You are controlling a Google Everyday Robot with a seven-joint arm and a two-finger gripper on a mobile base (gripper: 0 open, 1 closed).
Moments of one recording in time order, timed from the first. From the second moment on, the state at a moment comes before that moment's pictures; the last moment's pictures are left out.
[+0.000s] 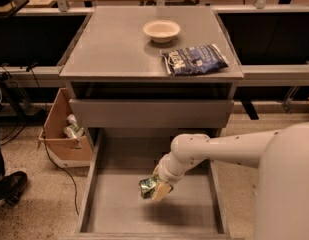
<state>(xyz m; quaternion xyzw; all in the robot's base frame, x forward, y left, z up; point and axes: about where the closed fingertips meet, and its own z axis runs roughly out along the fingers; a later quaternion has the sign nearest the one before) 0.527 -0.009 0.458 -0.69 0.69 0.15 0.17</state>
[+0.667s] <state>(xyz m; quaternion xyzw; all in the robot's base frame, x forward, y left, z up) 0.525 -0.024 0.542 -0.70 0.68 0.11 0.19</state>
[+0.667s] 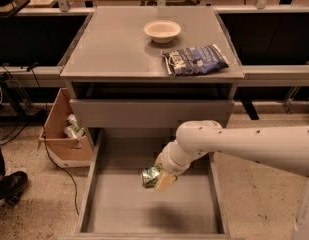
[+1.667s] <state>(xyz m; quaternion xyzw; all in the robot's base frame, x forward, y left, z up) 0.522 -0.011 0.626 -0.71 0.67 0.09 0.19</state>
